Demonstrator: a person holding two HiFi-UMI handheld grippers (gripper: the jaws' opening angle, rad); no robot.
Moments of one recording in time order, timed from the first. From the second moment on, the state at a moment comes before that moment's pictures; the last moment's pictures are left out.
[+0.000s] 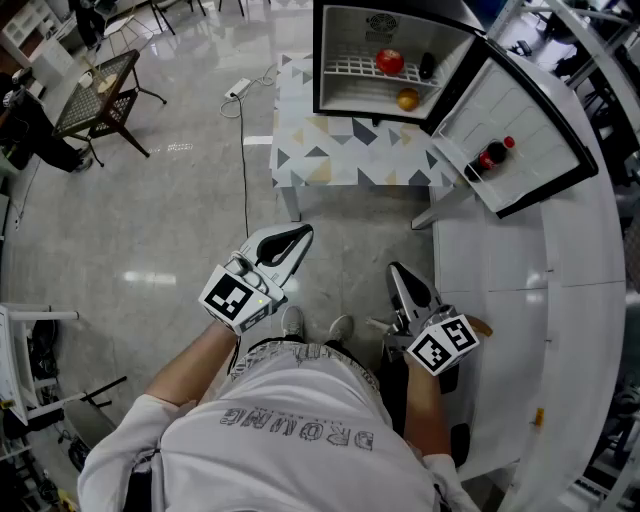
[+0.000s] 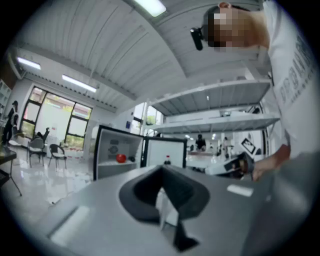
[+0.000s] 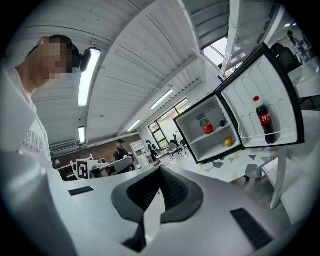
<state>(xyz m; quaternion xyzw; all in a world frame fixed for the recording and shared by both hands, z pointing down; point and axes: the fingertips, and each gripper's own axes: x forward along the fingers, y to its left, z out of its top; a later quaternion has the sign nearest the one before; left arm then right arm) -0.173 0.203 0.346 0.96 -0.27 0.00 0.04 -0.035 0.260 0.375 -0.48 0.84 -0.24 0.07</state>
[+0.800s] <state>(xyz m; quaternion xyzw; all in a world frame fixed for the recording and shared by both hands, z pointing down) -0.141 0.206 0.351 0.96 -0.29 0.01 0.04 0.015 0.255 0.374 -0.50 0.83 -0.23 0.09</state>
